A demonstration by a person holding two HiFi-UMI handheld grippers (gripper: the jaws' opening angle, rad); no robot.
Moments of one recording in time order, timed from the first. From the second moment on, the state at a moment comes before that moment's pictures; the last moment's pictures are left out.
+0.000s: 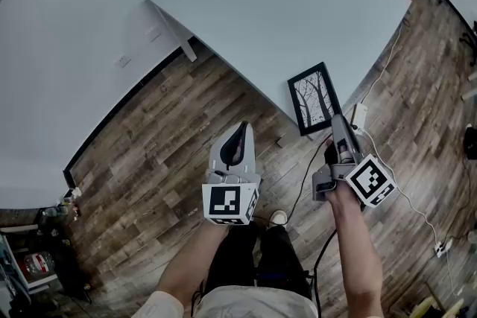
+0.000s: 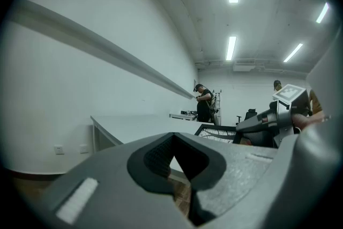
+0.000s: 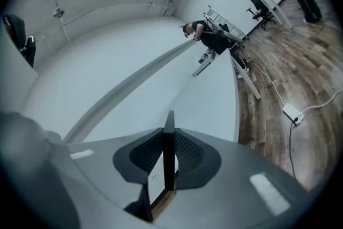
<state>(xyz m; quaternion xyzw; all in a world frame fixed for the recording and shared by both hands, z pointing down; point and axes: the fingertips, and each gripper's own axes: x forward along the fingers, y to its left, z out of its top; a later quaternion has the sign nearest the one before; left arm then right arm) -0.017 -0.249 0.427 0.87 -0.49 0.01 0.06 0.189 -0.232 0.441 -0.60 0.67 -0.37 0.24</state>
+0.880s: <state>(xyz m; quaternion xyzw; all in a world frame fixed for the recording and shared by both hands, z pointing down) 0.008 -0.240 0.444 0.88 -0.48 0.02 0.07 0.221 -0.198 0.553 -0.61 0.49 -0.52 0.35</state>
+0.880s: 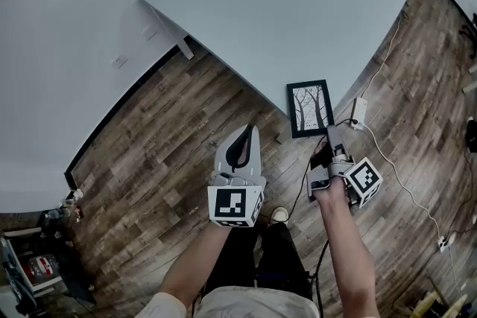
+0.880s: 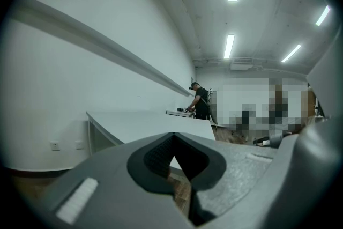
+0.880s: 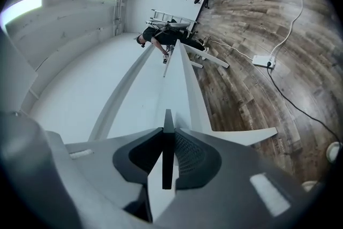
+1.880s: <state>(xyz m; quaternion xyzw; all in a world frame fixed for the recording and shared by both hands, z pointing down) 0.018 -0.231 0.468 0.88 -0.47 0.04 0.08 0.226 -0.197 0.593 -0.58 0.47 -0.54 0.39</state>
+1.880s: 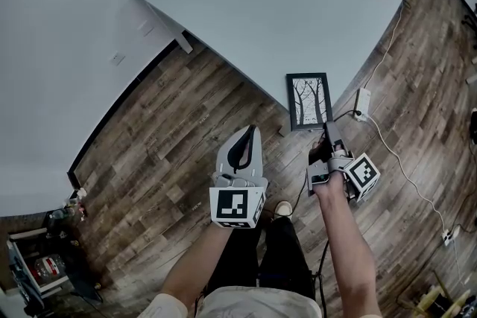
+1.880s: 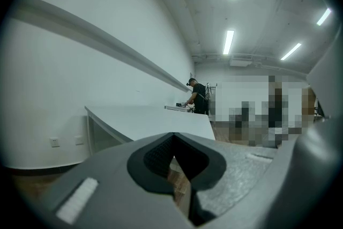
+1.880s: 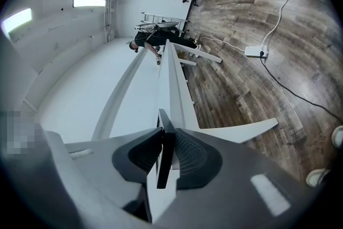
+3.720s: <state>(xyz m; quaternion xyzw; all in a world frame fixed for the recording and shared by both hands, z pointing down) 0.024 -0.236 0.435 0.88 -0.46 0.03 0.06 0.237 -0.192 0.582 -0.65 0.51 -0.48 0.28</state>
